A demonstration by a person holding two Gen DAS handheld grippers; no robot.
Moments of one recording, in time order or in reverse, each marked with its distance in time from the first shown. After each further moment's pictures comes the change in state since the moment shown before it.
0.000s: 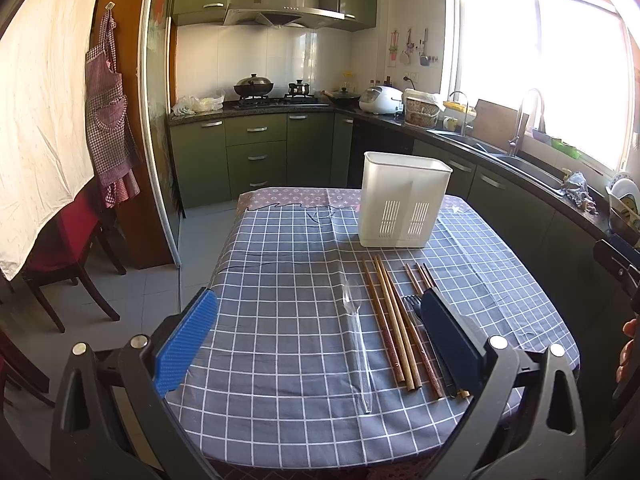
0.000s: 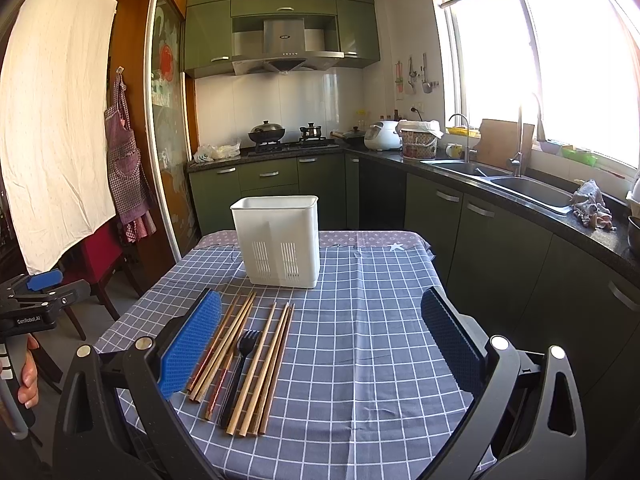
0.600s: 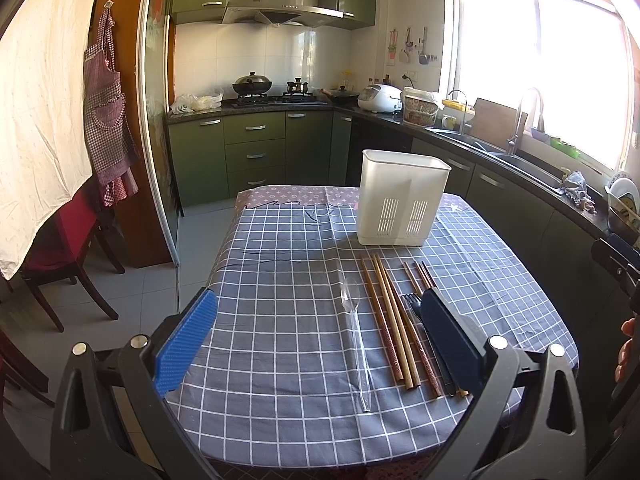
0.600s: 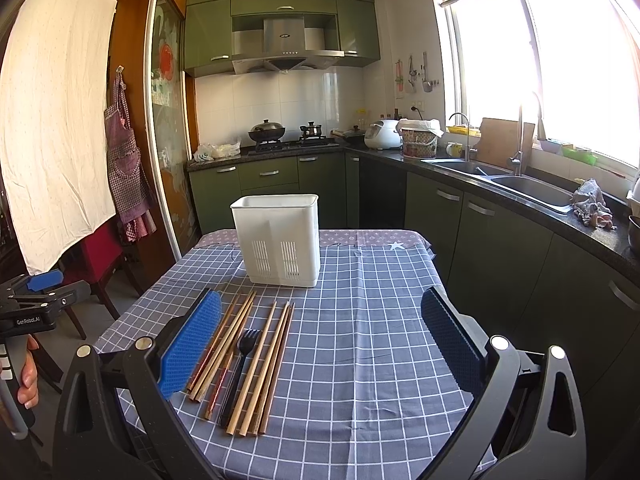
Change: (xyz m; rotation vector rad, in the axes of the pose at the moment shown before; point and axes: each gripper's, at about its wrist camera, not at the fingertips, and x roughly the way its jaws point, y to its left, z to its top) left arm -0.001 -0.001 0.000 0.000 0.004 -0.005; right arm 0.002 -0.001 -0.001 0.000 0.003 0.003
